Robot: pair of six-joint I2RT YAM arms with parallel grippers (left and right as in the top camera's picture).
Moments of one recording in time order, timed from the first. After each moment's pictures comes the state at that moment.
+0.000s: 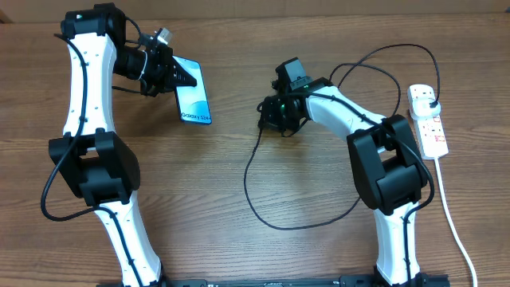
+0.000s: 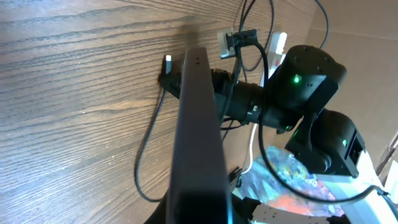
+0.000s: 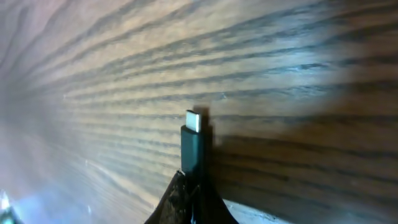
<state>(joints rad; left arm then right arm) 0.11 2.28 2.28 -1.63 0.88 -0.02 0.41 2.24 1.58 -0.58 -0.49 0.56</state>
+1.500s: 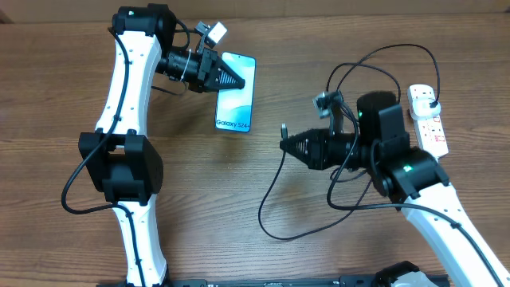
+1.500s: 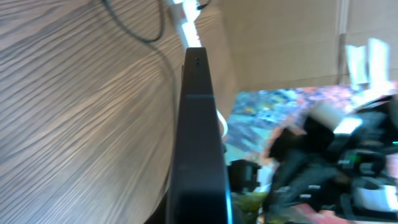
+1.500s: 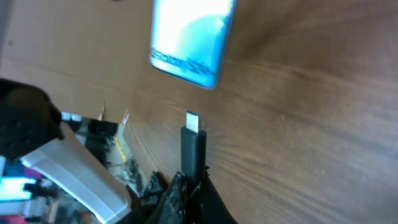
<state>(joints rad) -0.07 2.28 2.28 -1.68 1.18 0.38 0.35 1.20 0.96 -0.47 -0.79 0.49</state>
